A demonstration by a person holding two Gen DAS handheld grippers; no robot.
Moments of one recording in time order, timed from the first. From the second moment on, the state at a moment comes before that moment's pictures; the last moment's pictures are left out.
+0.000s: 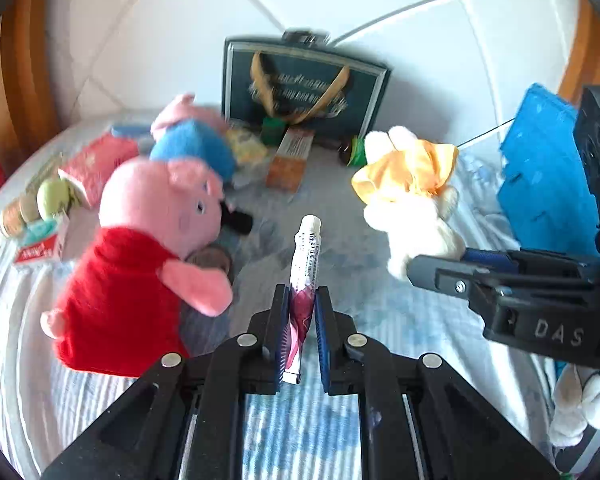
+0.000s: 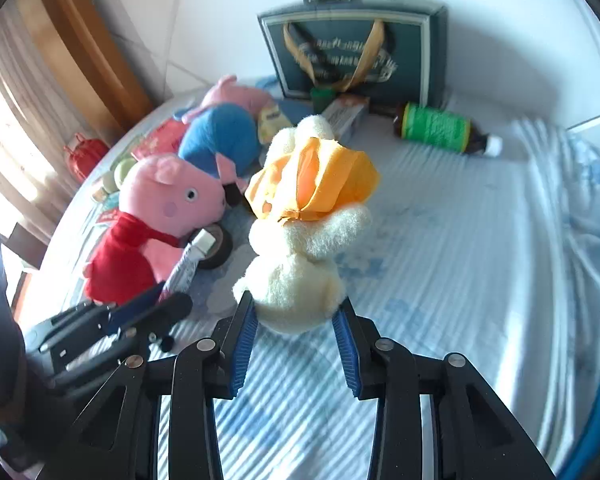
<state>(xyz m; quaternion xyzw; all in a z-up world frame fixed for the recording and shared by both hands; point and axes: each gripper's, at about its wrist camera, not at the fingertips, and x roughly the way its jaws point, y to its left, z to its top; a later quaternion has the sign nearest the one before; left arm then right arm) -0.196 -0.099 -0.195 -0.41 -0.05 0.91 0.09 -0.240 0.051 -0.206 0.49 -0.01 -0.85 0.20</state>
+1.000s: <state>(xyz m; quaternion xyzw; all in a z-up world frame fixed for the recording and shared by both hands) -0.052 0.266 0.026 -0.24 0.11 0.90 0.33 0.014 0.373 0.014 0.29 -0.04 -0.95 -0.13</state>
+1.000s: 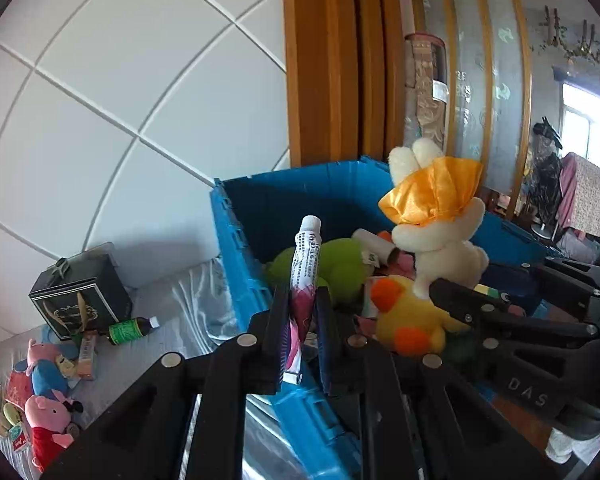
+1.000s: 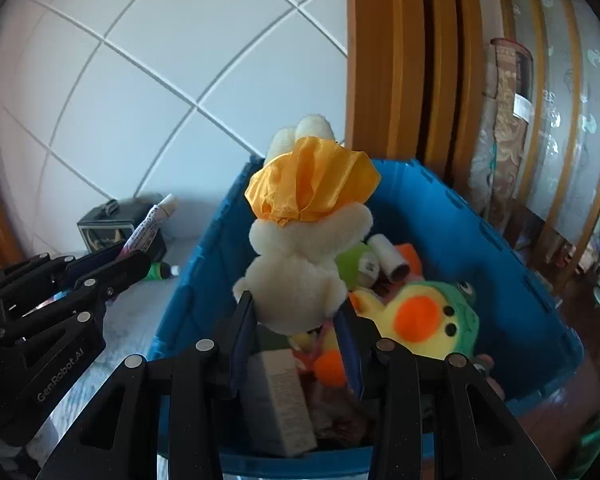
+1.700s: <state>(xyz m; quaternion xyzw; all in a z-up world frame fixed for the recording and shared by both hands) -0.038 0.356 -0.004 -0.29 0.16 0.89 0.32 0.007 0.460 -0.049 0.38 -0.03 -0.91 -0.17</state>
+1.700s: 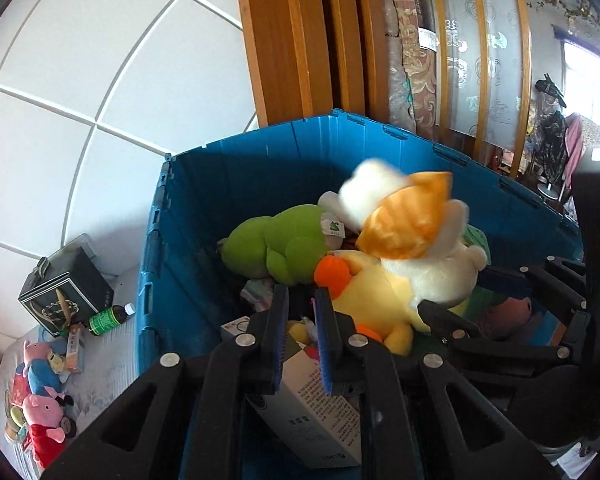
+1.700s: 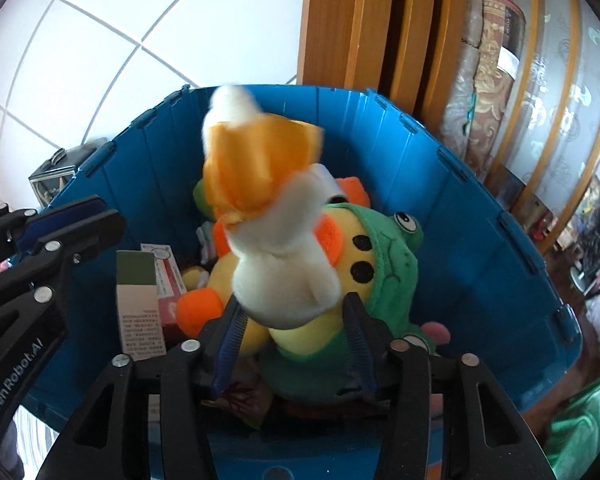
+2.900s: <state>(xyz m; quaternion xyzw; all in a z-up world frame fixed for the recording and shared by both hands) 0.020 0.114 0.042 -0.22 0.06 0.93 0.28 0.095 0.299 0.022 0.27 -0.04 -0.94 -0.23</state>
